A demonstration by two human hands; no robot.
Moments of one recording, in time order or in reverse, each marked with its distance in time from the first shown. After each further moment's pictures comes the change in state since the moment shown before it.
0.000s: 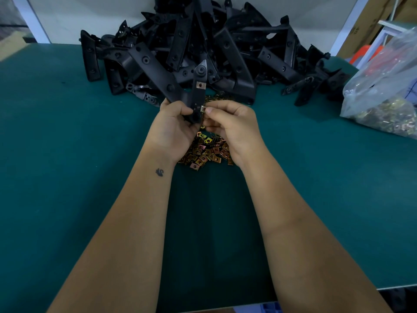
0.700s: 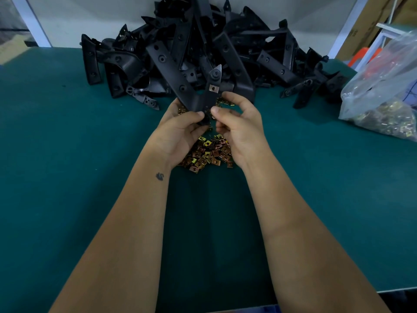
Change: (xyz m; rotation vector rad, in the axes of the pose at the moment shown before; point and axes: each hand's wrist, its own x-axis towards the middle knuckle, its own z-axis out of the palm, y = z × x) left_hand -0.003 0.000 -0.004 0.252 -0.124 -0.011; right_hand 0.002 -0.003 -0.007 0.124 0.063 -0.010
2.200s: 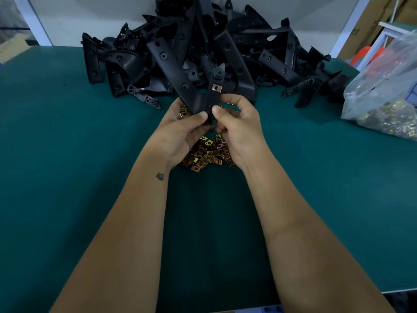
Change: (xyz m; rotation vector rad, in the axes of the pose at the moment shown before) left_hand -0.003 0.000 -0.001 0.082 -0.001 0.008; right_hand -0.001 0.004 0.004 -0.088 -0.001 -0.025
